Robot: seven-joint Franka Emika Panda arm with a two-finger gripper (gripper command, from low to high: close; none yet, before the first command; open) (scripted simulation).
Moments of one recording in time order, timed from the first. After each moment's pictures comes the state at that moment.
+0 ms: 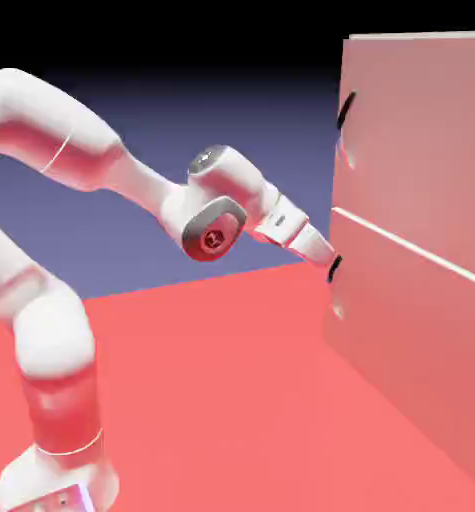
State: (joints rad) arm -0.04 -0.58 0.05 -2.77 0.12 3.04 0.66
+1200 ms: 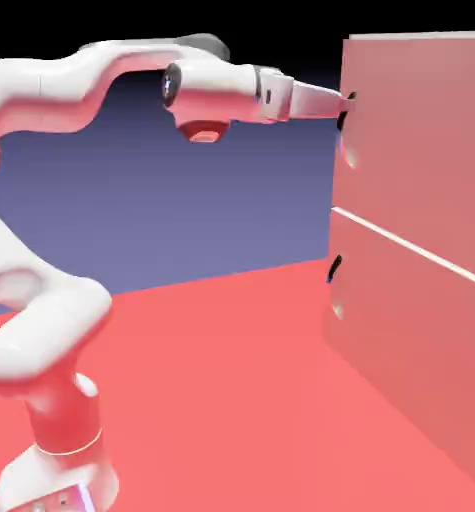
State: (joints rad) arm -0.72 -0.73 0.77 -2.23 1.68 3.11 -0.44
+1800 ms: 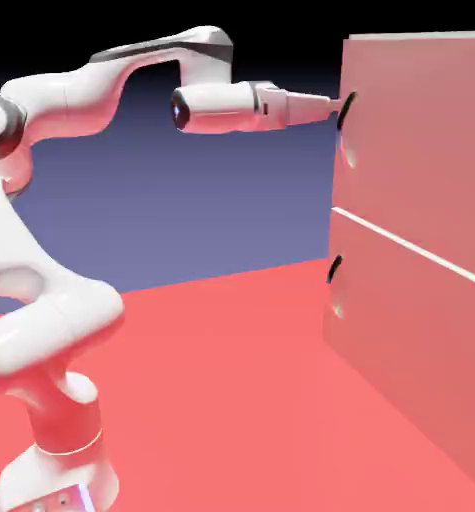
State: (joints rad) arm -1.06 -0.81 1.13 -1.96 2.47 3.15 -0.99
